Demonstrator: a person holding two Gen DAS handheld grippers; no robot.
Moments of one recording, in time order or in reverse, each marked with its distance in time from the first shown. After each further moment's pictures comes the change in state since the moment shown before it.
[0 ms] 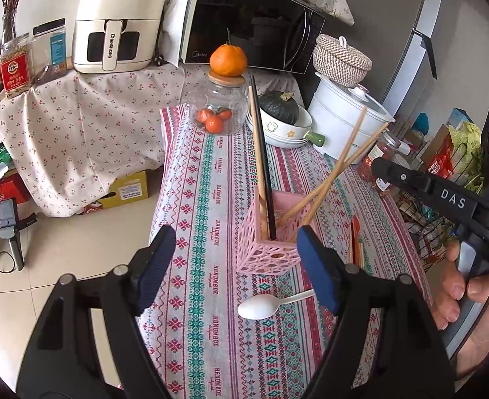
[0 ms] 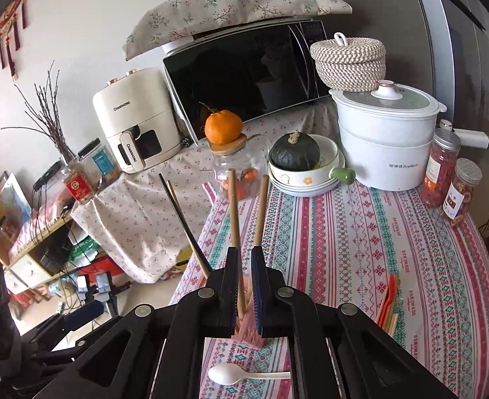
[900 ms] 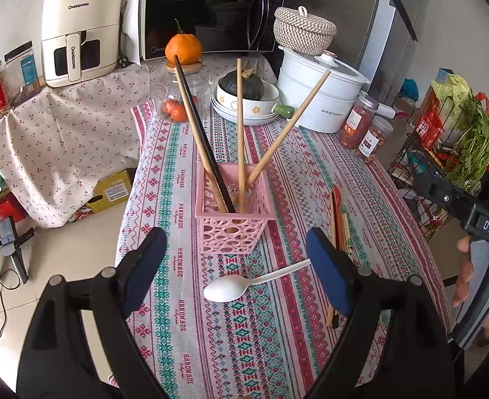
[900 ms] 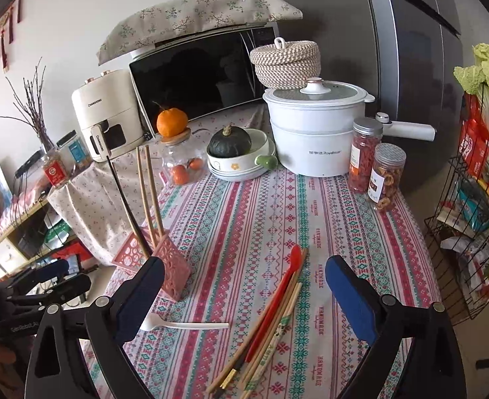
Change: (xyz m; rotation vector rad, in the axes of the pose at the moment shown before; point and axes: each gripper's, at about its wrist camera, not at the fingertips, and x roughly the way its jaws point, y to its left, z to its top) left arm 0.008 -0.060 -0.023 0.128 0.047 0.003; right arm -0.069 -0.093 -0.041 -0.016 -0.006 -0.145
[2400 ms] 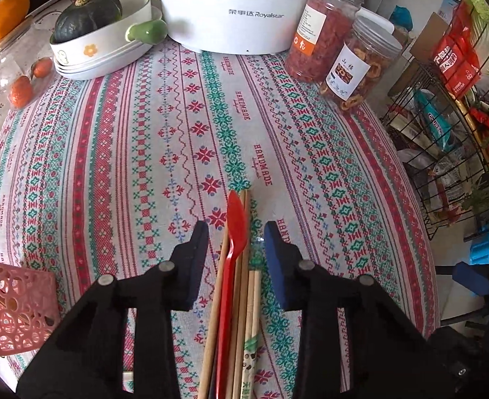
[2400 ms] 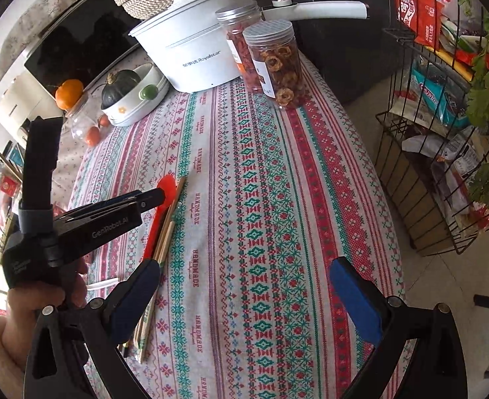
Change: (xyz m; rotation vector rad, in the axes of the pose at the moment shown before) left arm 0.206 -0.176 0.046 0.106 0.339 -0.036; right arm 0.047 -0.158 -0.026 0.215 0.345 -0.059
